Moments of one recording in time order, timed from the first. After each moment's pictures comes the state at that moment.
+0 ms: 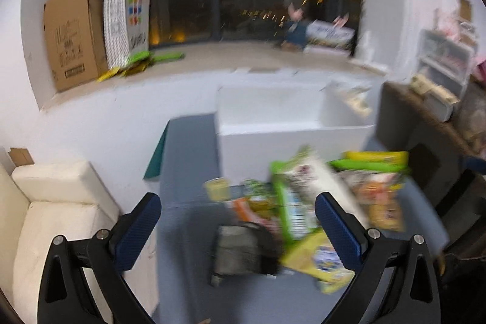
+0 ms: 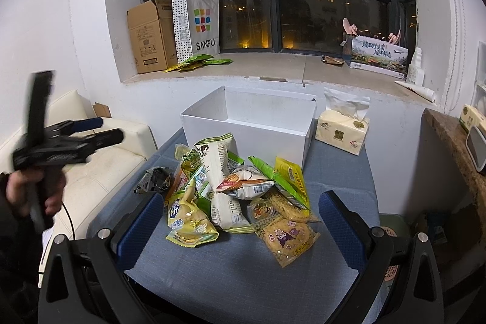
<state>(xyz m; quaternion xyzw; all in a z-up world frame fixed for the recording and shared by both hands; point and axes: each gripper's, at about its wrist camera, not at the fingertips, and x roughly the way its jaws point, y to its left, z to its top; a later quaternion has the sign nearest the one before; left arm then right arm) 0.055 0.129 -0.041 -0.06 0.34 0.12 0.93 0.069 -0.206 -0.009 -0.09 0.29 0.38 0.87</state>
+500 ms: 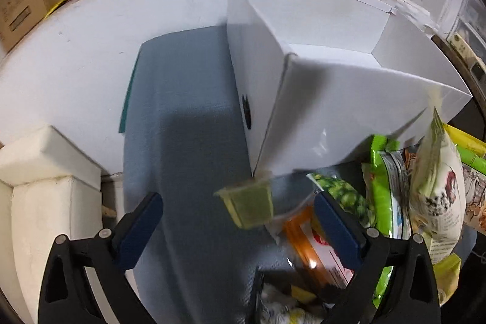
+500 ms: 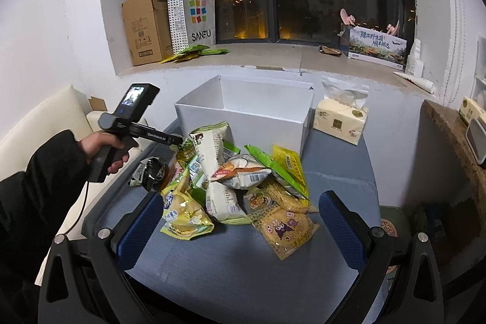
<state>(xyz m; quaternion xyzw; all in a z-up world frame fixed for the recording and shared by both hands) 0.194 0.206 -0.159 -0.08 0.50 0.08 0.86 0.075 -0.207 -0.022 -0.10 0.31 0.37 0.87</state>
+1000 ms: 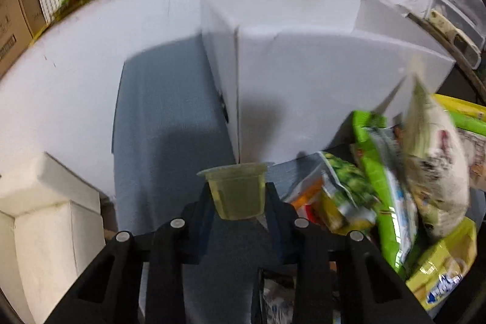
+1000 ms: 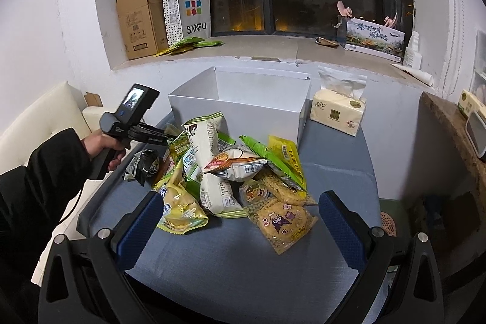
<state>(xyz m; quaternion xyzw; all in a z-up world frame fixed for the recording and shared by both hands) 0.167 0.187 -0.165 -0.02 0.47 0.04 0.88 0.080 -0.205 -0.031 -0.10 0.33 0.36 0.87</state>
